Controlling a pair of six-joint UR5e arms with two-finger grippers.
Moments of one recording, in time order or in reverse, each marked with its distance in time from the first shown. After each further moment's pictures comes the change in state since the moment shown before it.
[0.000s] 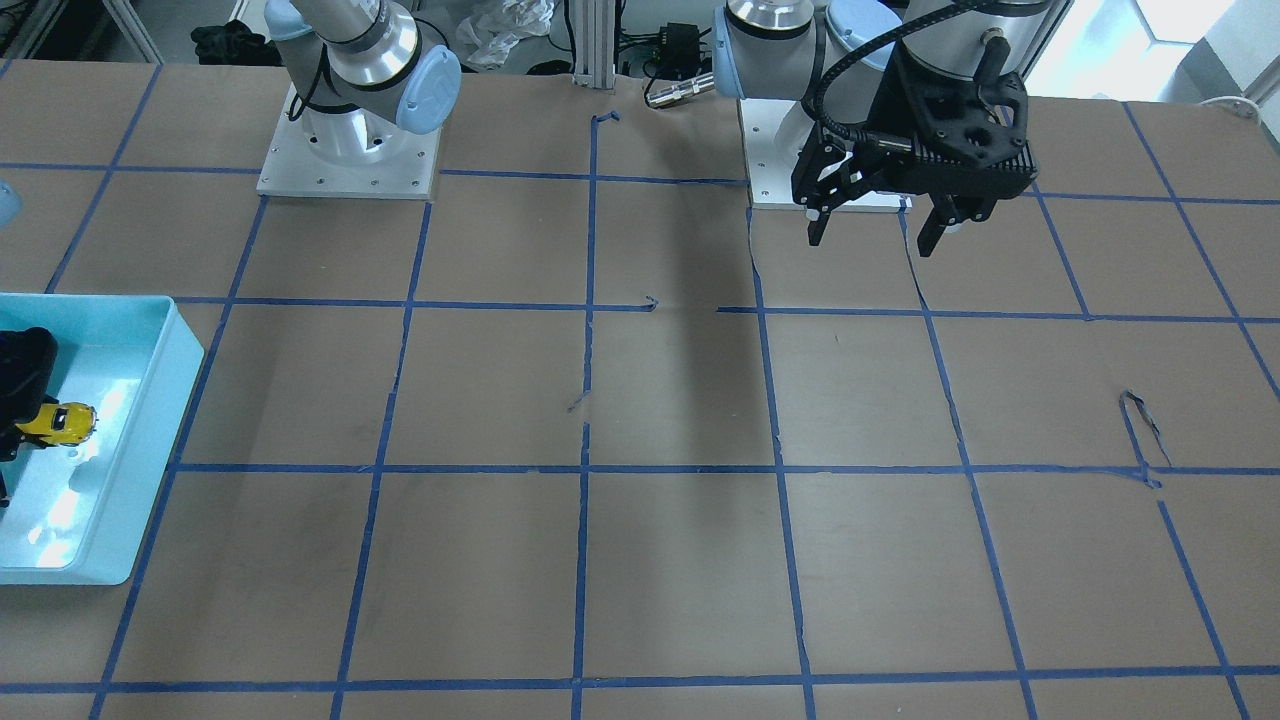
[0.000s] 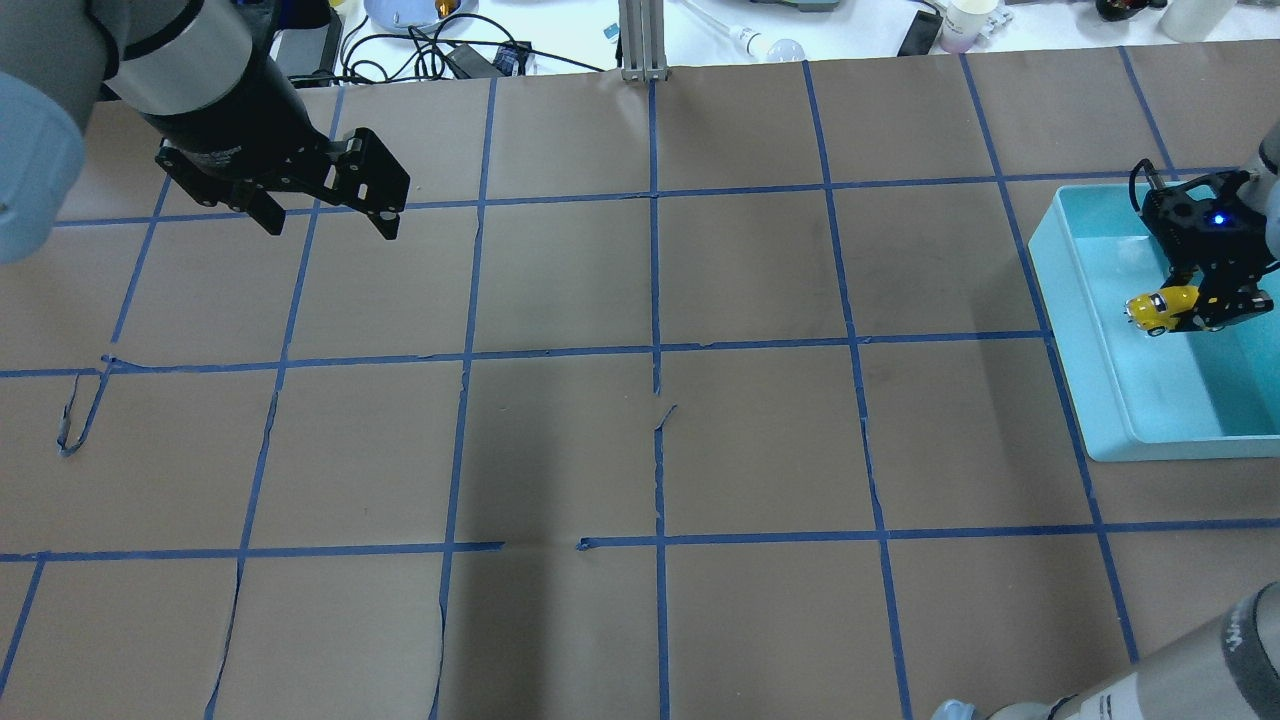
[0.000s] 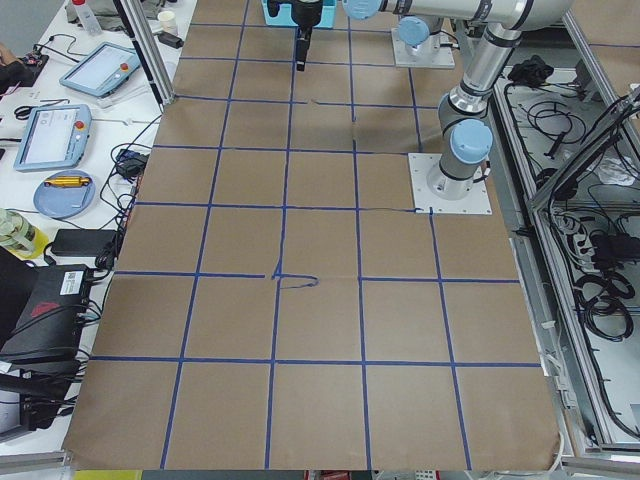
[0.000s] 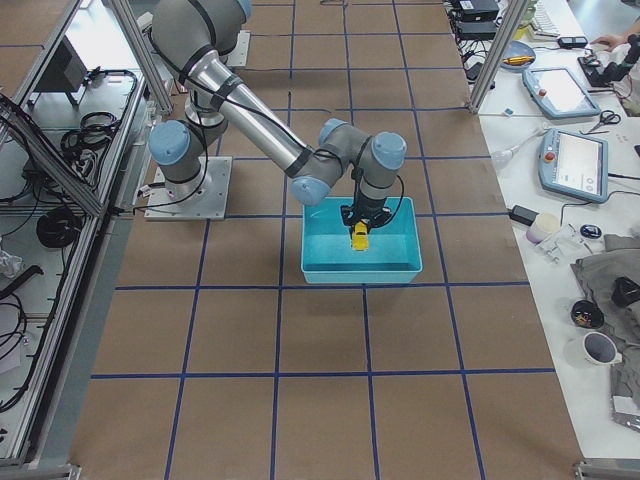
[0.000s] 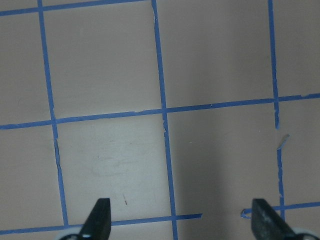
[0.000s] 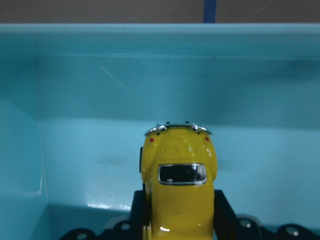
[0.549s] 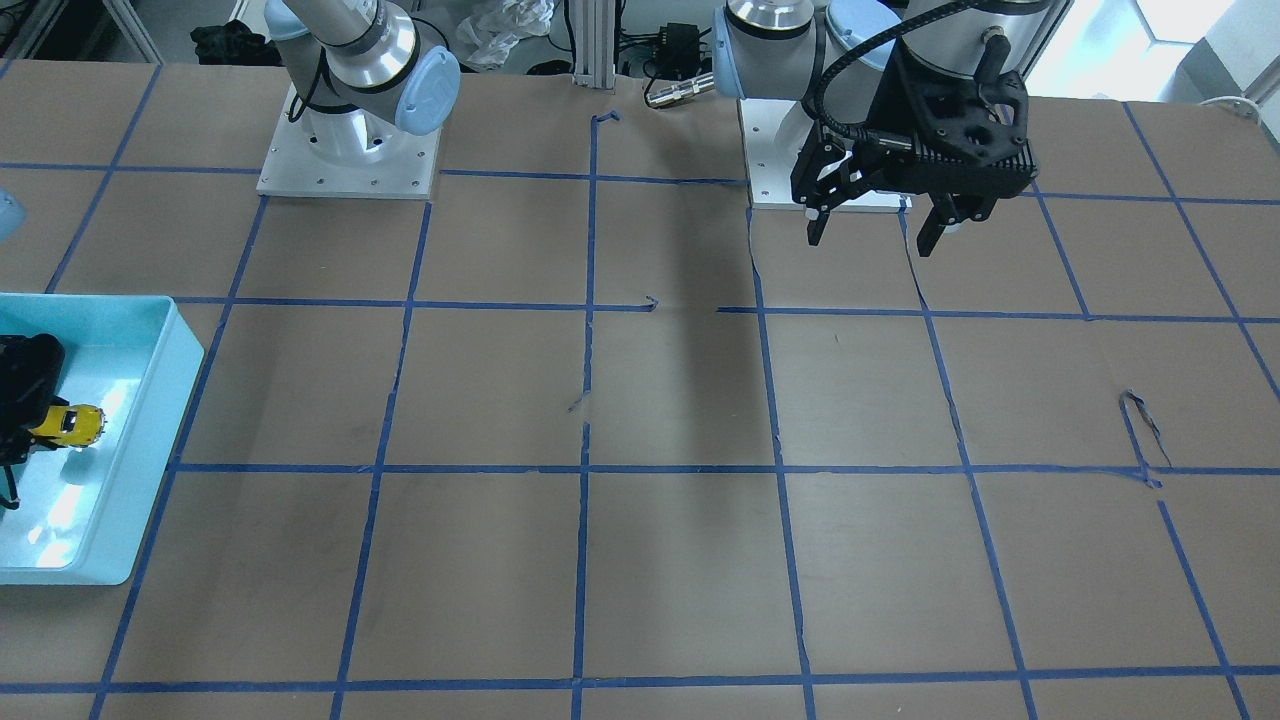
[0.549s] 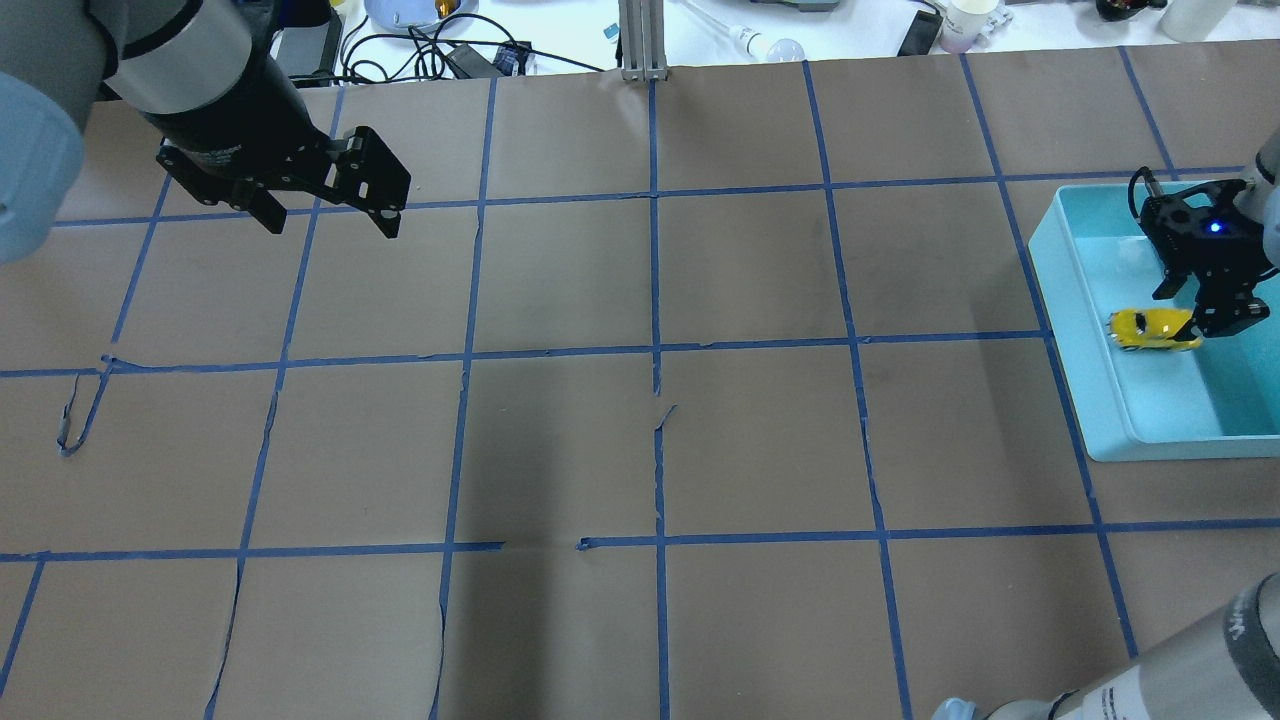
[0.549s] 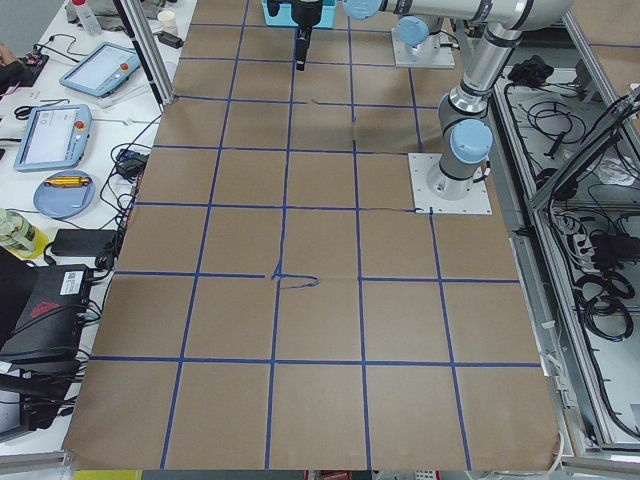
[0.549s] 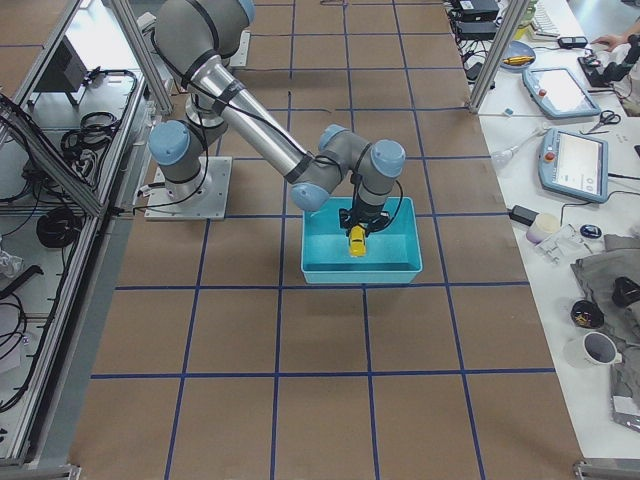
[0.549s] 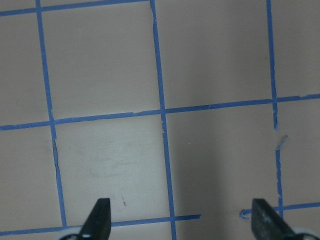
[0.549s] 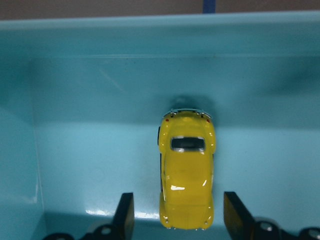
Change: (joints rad) left arm 0.000 0.000 0.001 0.002 -0.003 0.001; right arm -0.005 0.013 -0.004 -0.008 0.013 0.025
